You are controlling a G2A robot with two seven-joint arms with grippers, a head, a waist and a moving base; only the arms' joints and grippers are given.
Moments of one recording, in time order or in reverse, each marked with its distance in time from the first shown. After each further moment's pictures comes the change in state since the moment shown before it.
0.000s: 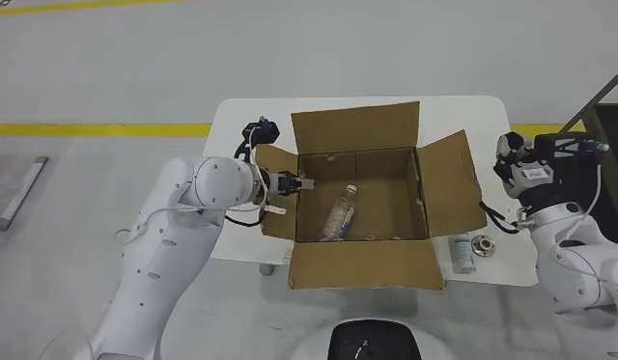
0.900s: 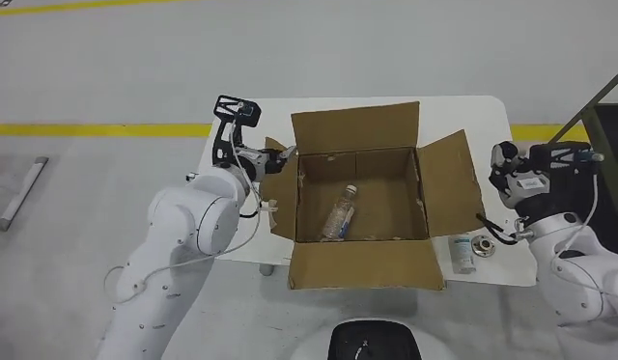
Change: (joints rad) left arm 0.182 0.042 -0.086 -0.284 0.450 -0.112 0.359; right arm -0.051 0.007 -0.002 -0.051 0.038 0.003 0.012
